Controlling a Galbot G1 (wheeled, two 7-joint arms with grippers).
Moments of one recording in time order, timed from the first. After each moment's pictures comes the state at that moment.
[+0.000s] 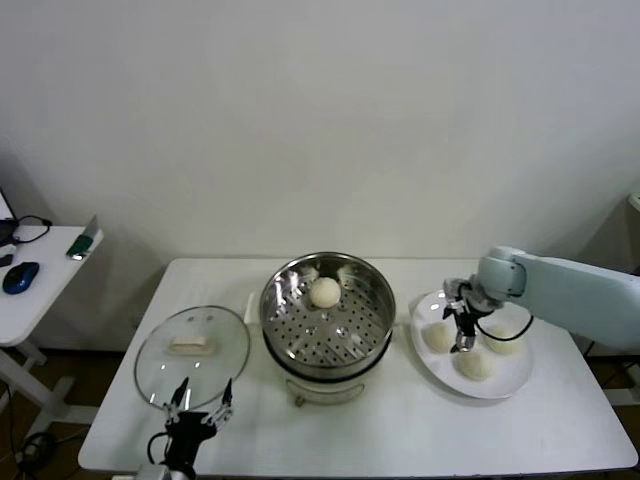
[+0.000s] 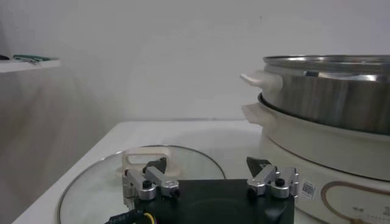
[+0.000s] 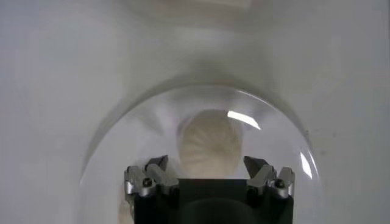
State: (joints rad) left arm 1.70 -1.48 -0.60 -1.93 -0.11 -0.03 0.04; right arm 0.32 0.77 -1.42 1.21 0.36 -0.34 -0.82
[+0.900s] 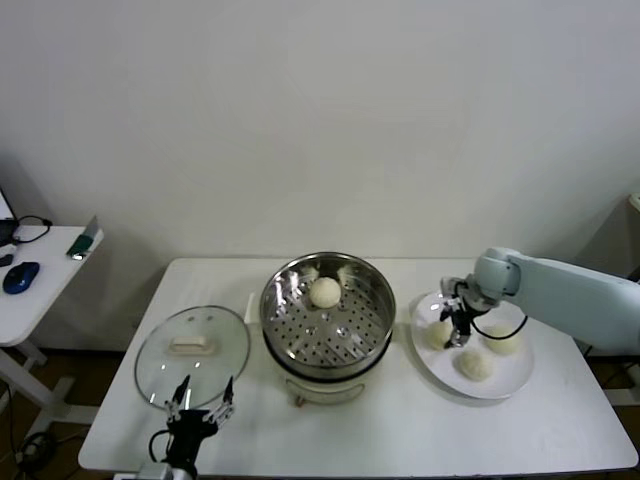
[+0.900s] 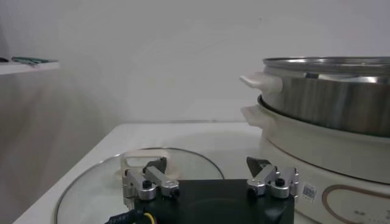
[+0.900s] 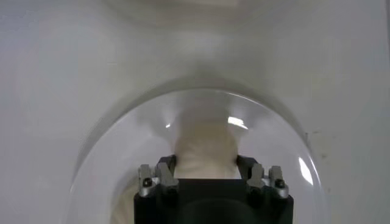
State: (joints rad) left arm 1.70 -1.48 -0.59 -1.93 -0.11 -0.04 0.04; right arm 0.36 0.76 -1.41 1.19 0.40 -0.32 -0.87
